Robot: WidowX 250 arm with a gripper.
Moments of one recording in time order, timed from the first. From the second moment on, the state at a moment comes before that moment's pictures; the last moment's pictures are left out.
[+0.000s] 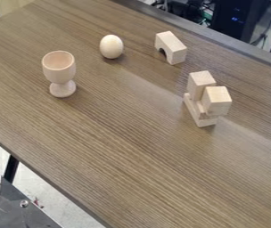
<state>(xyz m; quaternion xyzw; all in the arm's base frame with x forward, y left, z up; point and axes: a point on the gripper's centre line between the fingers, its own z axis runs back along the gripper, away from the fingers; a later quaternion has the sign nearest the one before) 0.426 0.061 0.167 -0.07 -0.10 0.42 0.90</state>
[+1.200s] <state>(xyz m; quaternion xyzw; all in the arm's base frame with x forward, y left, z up) 0.390 -0.008 0.136 -0.08 -0.09 0.35 0.93</state>
